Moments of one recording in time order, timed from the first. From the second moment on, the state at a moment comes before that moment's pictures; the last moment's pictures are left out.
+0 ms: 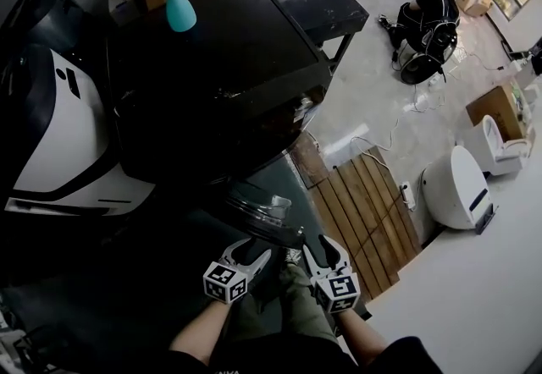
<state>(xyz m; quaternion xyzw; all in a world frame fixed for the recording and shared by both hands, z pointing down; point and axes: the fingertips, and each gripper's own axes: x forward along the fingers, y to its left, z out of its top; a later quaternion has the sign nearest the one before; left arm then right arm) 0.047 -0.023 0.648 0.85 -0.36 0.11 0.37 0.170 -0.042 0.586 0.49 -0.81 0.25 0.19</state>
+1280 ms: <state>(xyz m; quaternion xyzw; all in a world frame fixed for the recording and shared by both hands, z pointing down) -0.017 -0.140 0.663 0.77 -0.54 0.06 0.33 0.180 -0.154 0.678 0.46 -0.81 0.29 0.22</state>
